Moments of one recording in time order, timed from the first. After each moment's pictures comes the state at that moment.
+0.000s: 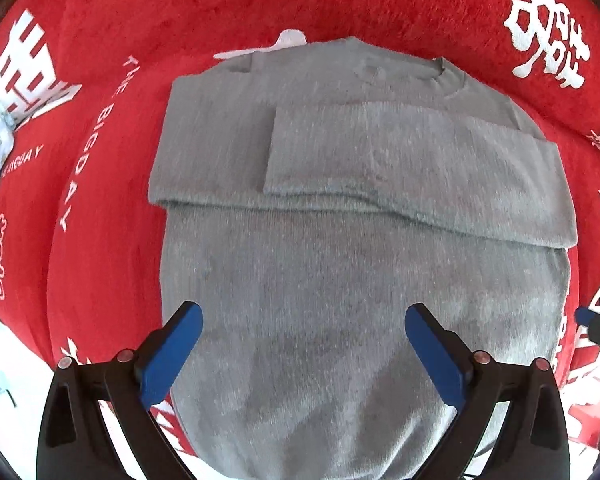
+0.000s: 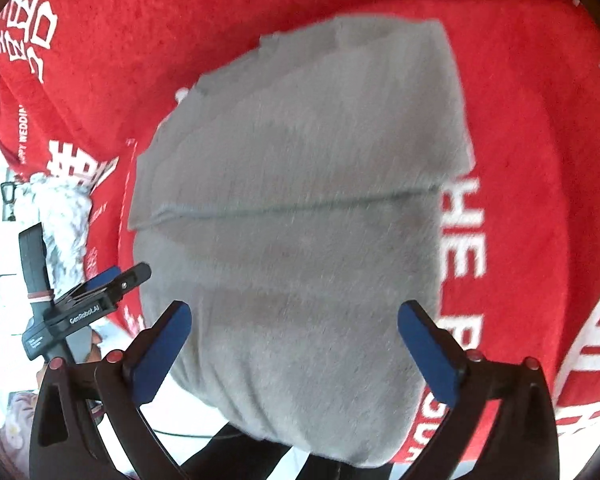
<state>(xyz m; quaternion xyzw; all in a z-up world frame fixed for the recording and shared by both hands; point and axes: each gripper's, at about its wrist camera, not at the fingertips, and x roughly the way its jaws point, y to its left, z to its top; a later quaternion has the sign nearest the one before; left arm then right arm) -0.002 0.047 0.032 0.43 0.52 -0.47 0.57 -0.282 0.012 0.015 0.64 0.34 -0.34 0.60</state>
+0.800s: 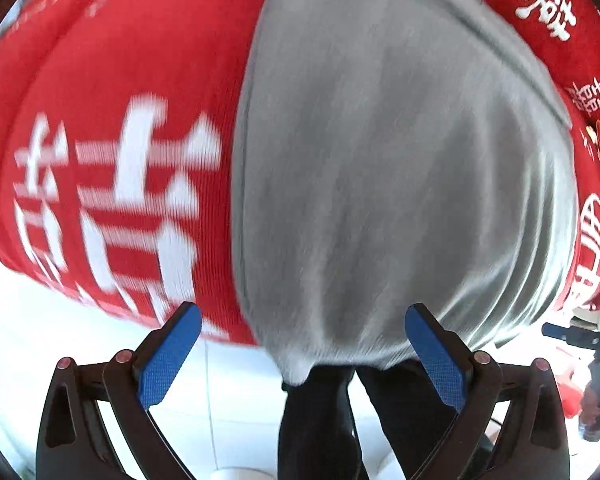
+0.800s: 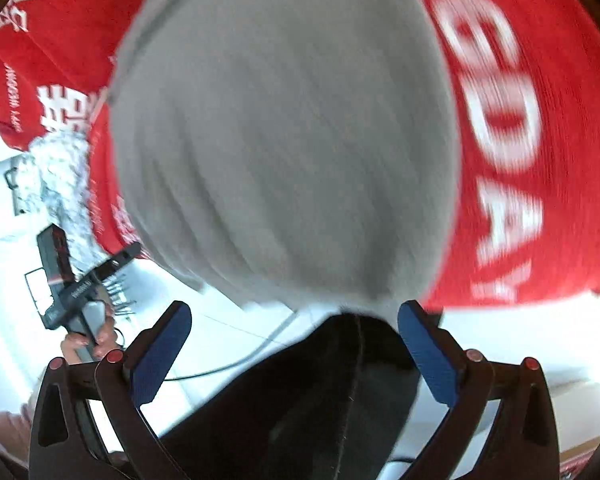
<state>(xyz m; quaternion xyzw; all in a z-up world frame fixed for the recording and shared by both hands) 0.071 0.245 -0.037 0.40 0.62 -0.47 0.49 -0.277 0.198 -0.048 0.72 0.36 -0.27 0.53</state>
